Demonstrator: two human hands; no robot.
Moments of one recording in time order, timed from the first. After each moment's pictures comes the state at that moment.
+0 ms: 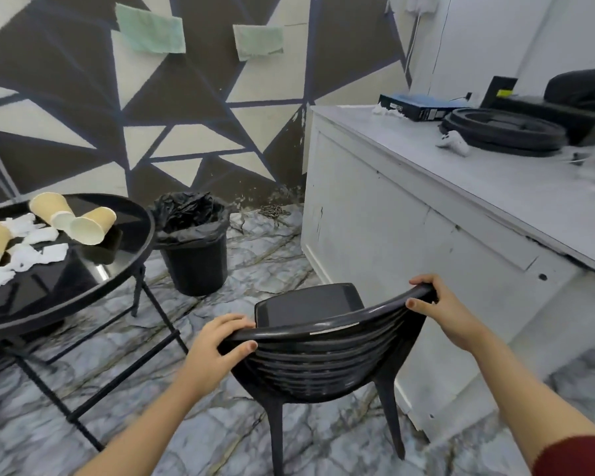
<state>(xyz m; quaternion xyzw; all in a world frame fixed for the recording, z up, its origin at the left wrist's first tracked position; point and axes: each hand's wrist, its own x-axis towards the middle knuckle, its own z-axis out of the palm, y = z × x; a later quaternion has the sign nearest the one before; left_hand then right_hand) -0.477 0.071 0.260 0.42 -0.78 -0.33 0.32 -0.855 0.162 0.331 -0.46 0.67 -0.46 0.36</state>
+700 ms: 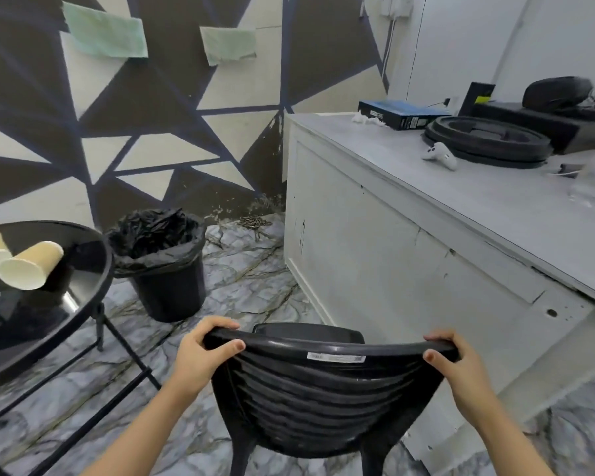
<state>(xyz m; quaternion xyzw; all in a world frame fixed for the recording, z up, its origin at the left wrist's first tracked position) -0.543 -0.029 0.286 0.39 -0.62 -0.53 0.43 -0.882 0.144 0.290 -0.36 0.70 -0.57 0.26</state>
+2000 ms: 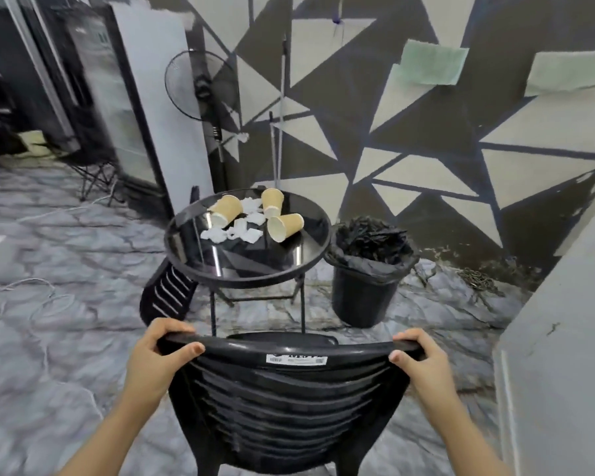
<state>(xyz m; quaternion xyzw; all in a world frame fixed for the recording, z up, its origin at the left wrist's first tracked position) -0.402 0.077 0.306 0.67 -0.36 -0.17 0.63 -0.724 -0.109 0.300 -0.62 0.41 -0.42 0.53</state>
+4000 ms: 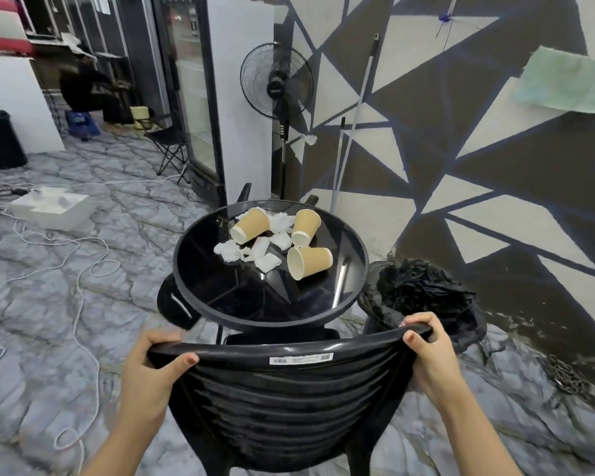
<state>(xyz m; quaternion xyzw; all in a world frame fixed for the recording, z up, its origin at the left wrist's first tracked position) -0.412 -0.090 0.292 0.64 -0.18 -0.04 0.75 -0.630 -0.385 0.308 -0.58 0.23 -0.34 0.71</state>
